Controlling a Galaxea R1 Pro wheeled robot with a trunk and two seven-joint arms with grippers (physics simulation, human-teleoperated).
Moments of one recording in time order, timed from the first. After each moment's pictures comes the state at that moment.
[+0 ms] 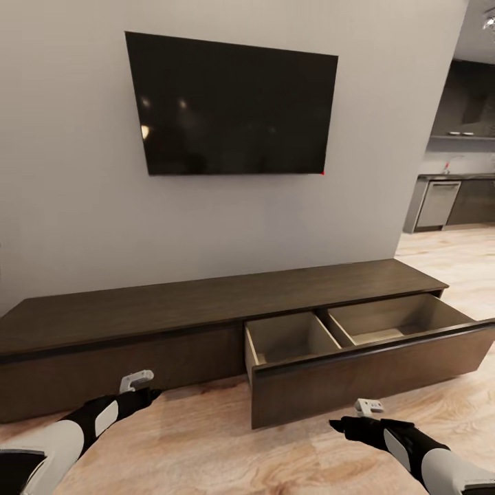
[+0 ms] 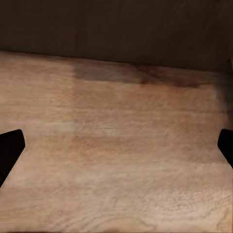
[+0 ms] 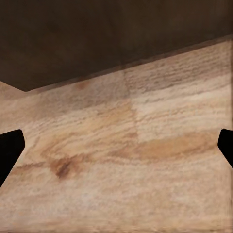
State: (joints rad) left arm -0.79 0.19 -0.12 -0.06 0.40 0.14 -0.22; right arm -0.68 -0.20 0.11 -0.11 -0.20 0.17 0.40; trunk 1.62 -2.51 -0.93
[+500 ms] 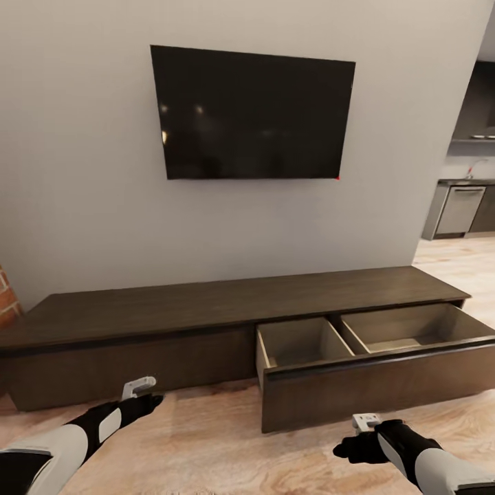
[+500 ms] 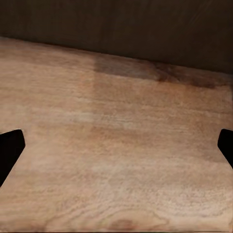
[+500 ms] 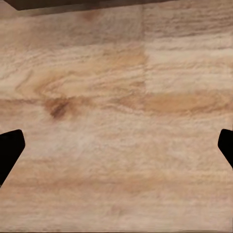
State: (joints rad) left arm -0.79 0.17 -0.12 0.00 0.40 0.09 -0.21; right arm -0.68 -0.18 0.11 -0.11 0.00 0.37 0.38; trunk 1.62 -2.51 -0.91
